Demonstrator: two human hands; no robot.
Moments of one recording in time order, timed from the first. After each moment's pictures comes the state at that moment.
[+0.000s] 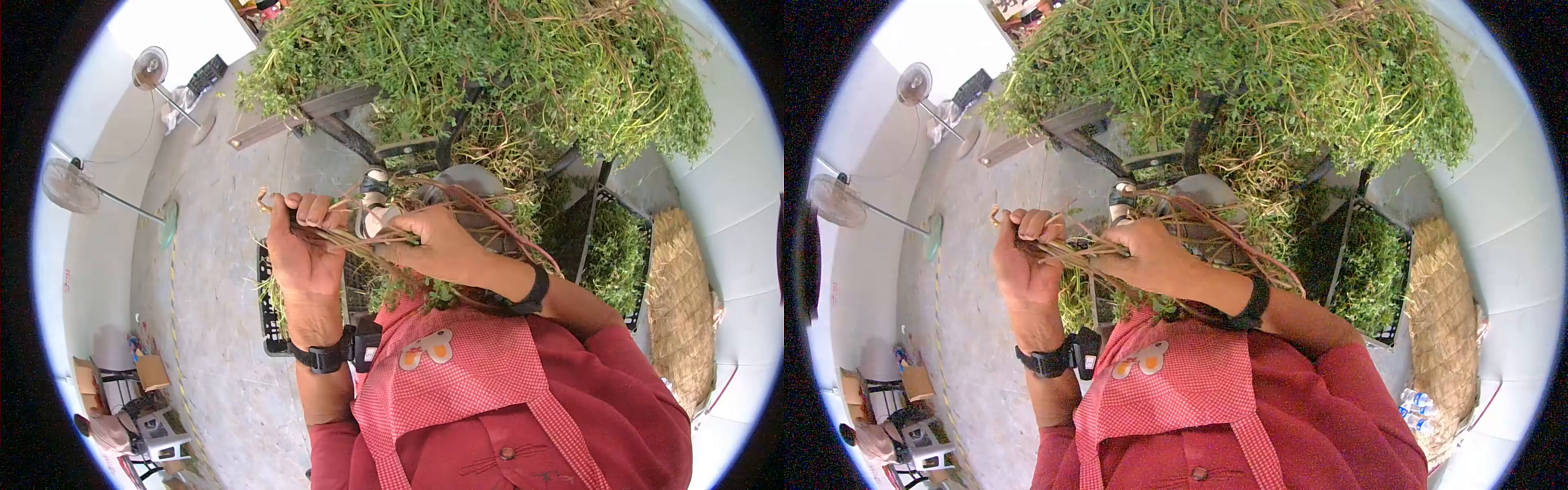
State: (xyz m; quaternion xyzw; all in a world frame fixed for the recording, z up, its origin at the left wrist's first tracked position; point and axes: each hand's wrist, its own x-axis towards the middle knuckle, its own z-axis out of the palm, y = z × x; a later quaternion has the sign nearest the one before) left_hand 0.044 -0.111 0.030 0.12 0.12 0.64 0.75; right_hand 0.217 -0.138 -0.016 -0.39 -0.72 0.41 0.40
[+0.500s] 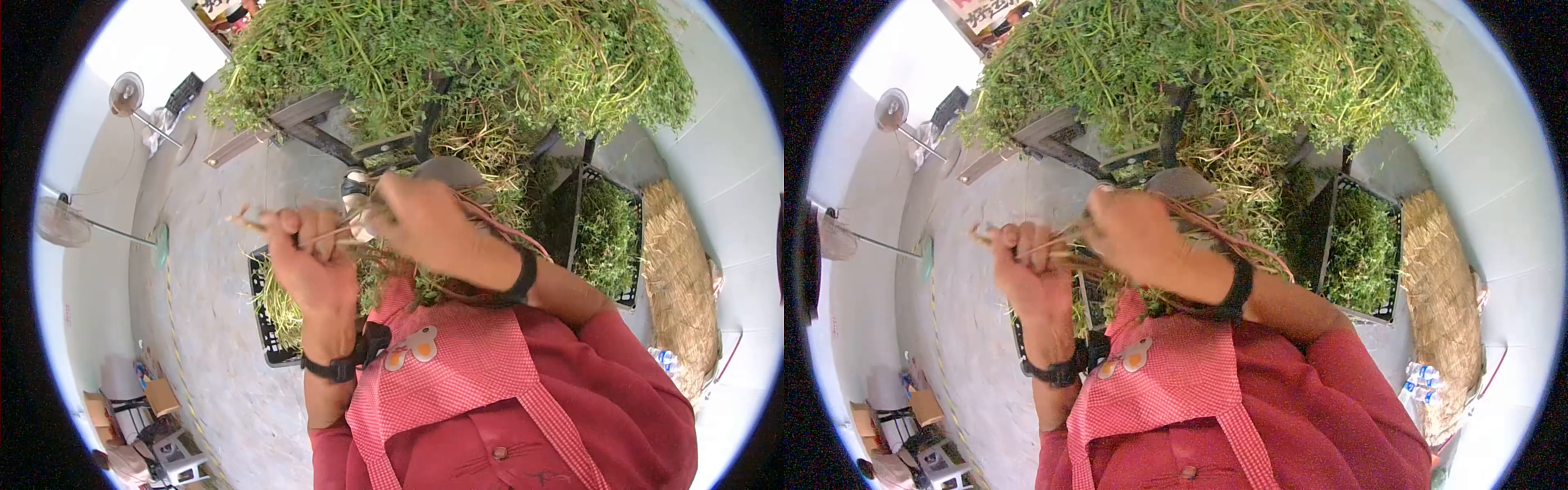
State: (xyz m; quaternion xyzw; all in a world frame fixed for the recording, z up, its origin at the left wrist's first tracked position) left_hand 0.087 -0.132 0.034 0.22 0.22 0.68 0.67; right_hand 0.229 -0.135 0.002 -0.53 -0.73 0.12 0.42
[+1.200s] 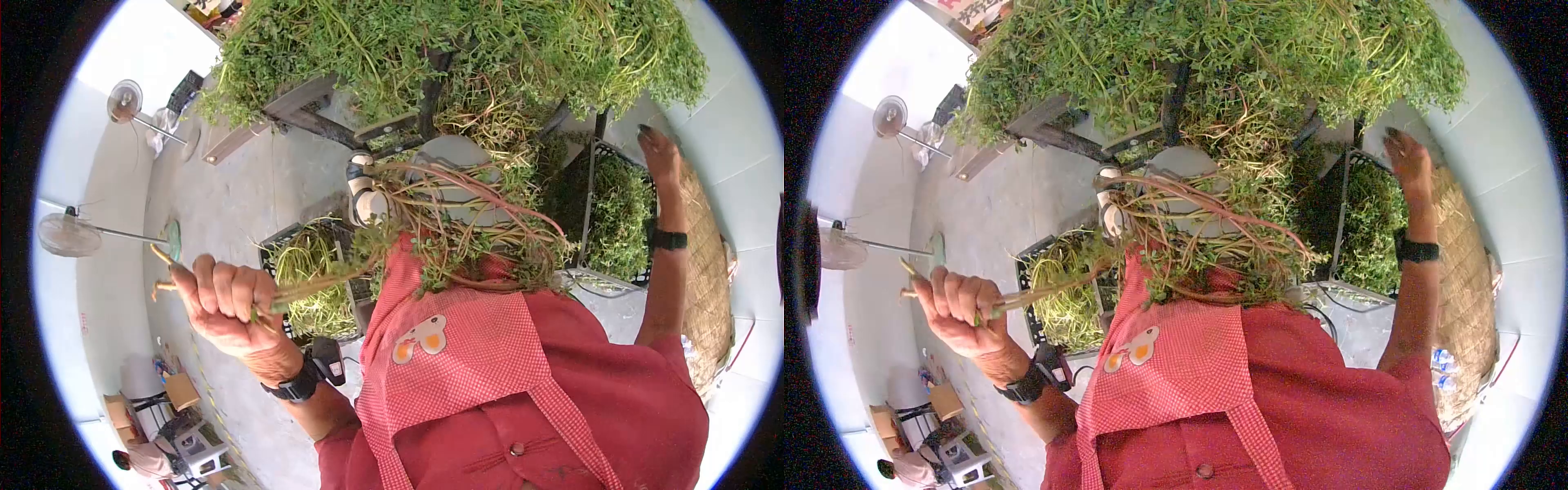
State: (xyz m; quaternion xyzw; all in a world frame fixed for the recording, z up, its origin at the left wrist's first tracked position) left_hand 0.002 -0.139 0.064 0.34 0.03 0.58 0.74; right_hand 0.650 -0.220 -0.106 -0.74 -0.50 0.04 0.45
